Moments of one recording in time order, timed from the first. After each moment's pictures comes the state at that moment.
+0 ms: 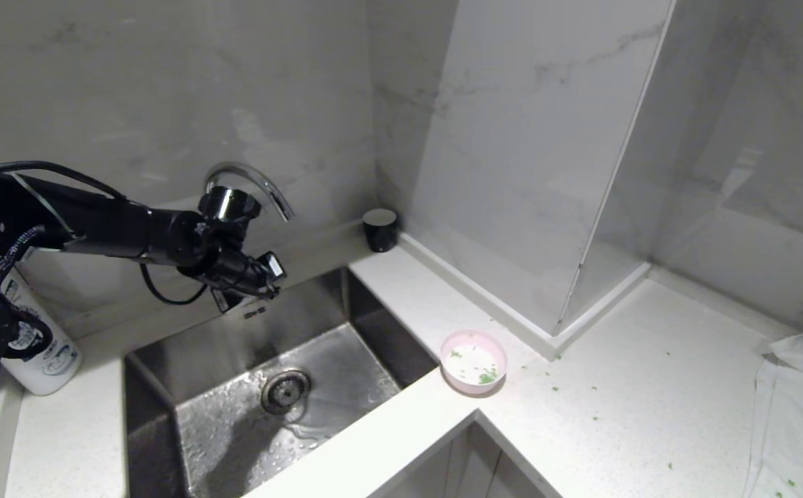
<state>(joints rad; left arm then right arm) -0.16 2.17 -1.59 0.27 0.00 -0.69 0.00 0.00 0.00 0.00 0.00 0.01</state>
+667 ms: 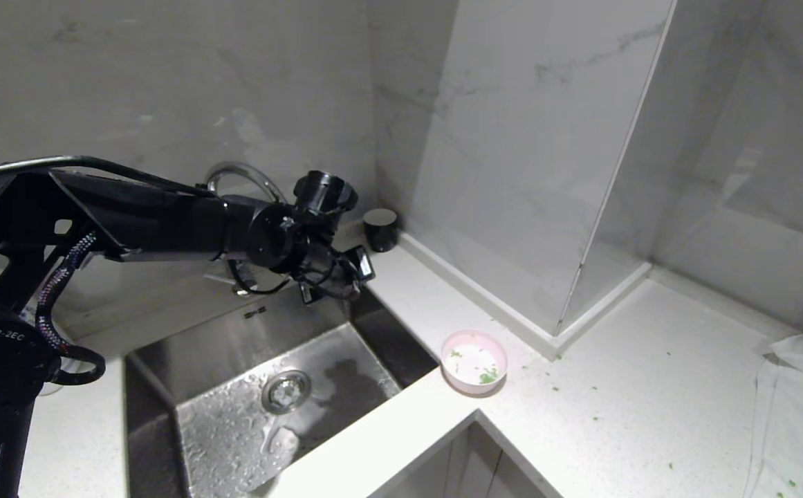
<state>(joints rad) -0.48 2.15 -1.68 0.31 0.04 -0.68 0.00 0.00 0.00 0.00 0.00 0.01</state>
